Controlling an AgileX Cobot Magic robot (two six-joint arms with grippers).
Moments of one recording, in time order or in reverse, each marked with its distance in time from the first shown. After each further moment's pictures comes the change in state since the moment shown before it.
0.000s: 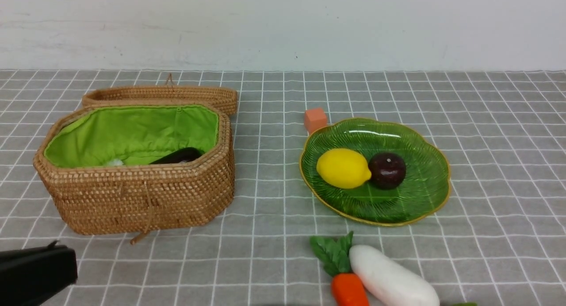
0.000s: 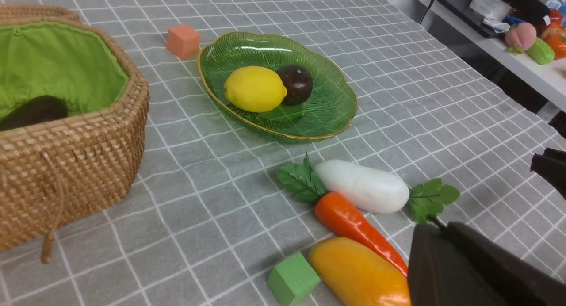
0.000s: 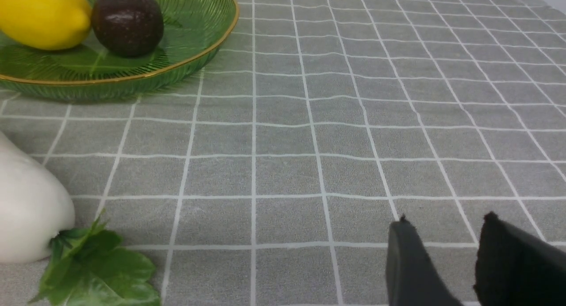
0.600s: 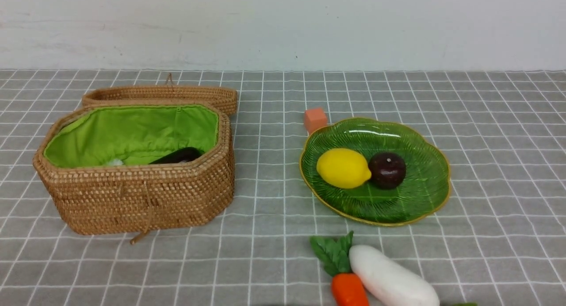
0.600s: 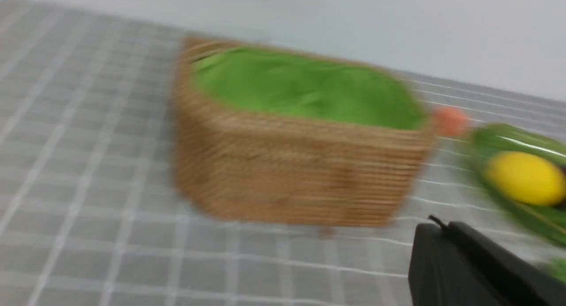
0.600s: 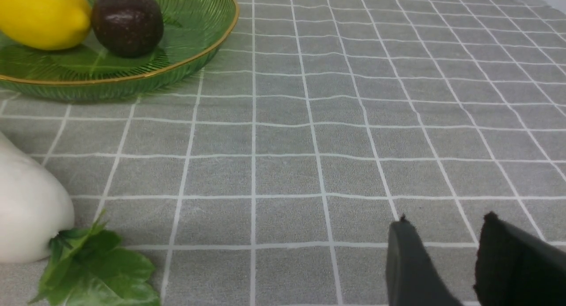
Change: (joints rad) right arm 0.000 0.000 0.000 0.000 0.000 0.000; left arm 0.316 -0.385 0.415 0.446 -0.222 -0.407
